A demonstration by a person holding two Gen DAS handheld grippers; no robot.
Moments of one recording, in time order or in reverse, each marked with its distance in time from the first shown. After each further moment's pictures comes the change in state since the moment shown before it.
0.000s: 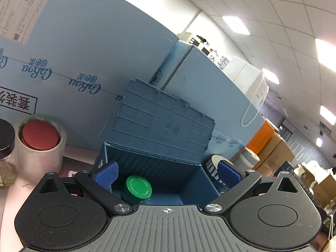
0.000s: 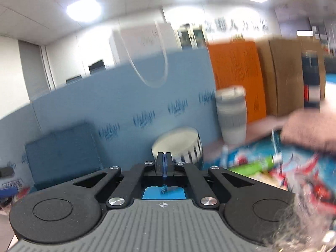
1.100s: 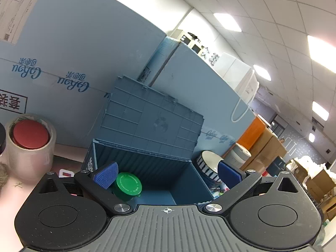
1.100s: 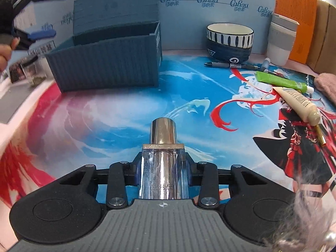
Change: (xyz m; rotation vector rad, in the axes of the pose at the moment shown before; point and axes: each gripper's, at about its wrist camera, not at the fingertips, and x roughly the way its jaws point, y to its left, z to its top) left arm -0.001 -0.005 -0.003 0.016 0.021 -0.039; right arm -0.034 0.039 -0.118 -0.207 0.519 0.156
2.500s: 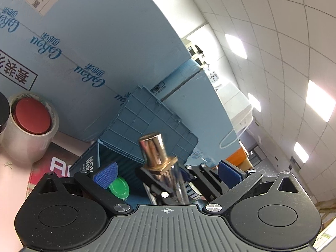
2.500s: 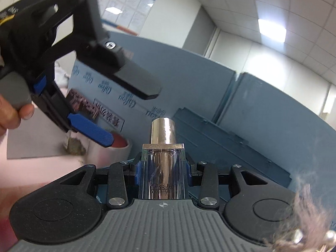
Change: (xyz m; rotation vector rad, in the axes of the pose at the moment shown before) left arm -0.012 0.040 0.014 -0.266 -0.032 -0.123; right arm 0.079 0.118 0.162 -0.756 -0.507 0.307
